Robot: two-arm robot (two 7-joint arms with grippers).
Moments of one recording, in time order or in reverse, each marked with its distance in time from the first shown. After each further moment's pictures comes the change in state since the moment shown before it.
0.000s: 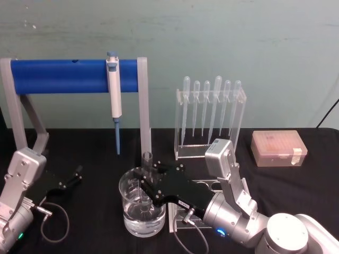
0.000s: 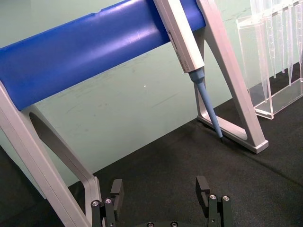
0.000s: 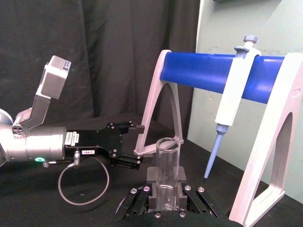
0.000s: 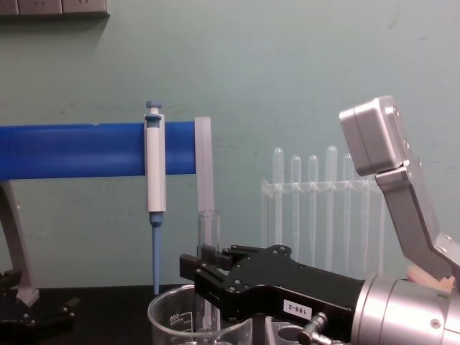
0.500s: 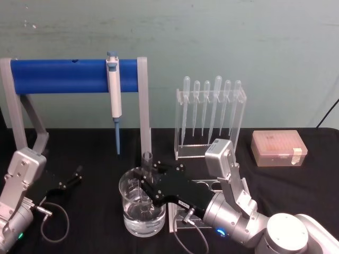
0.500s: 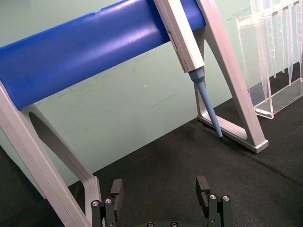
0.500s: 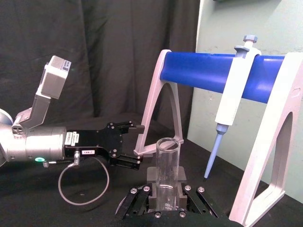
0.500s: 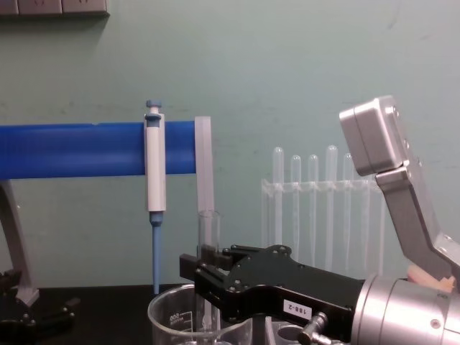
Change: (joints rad) left arm 0.000 0.000 0.000 0.000 0.000 0.000 0.000; right arm 0.000 0.000 0.000 0.000 0.000 0.000 0.000
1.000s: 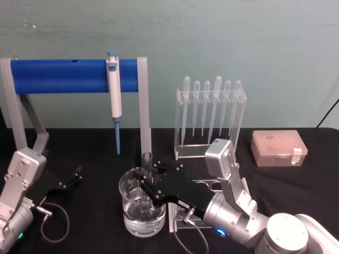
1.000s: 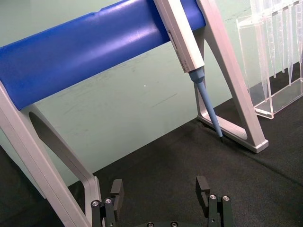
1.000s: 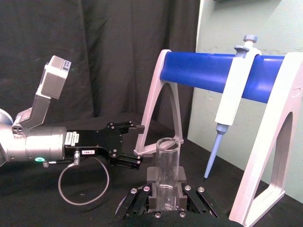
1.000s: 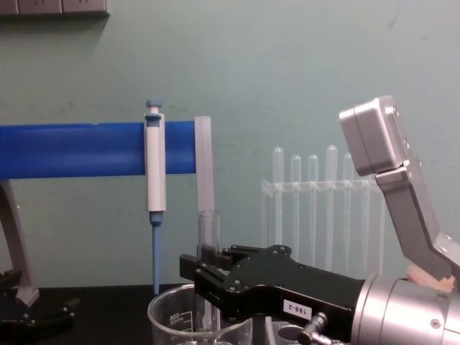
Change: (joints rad) left arm 0.000 0.000 0.000 0.000 0.000 0.000 0.000; right arm 0.000 0.000 0.000 0.000 0.000 0.000 0.000
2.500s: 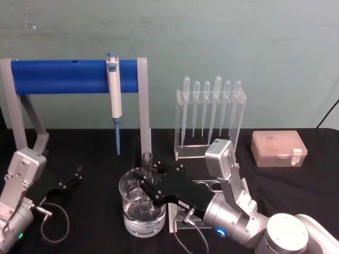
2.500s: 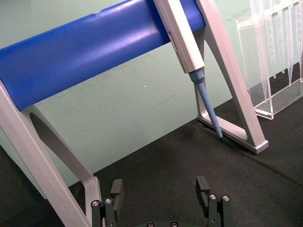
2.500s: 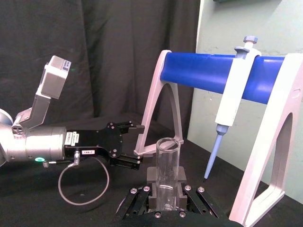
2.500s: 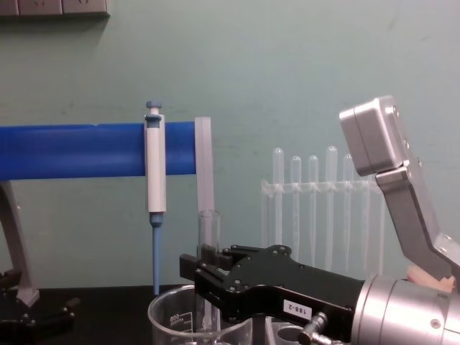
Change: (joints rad) left arm 0.000 0.000 0.000 0.000 0.000 0.000 0.000; right arm 0.000 0.000 0.000 0.000 0.000 0.000 0.000
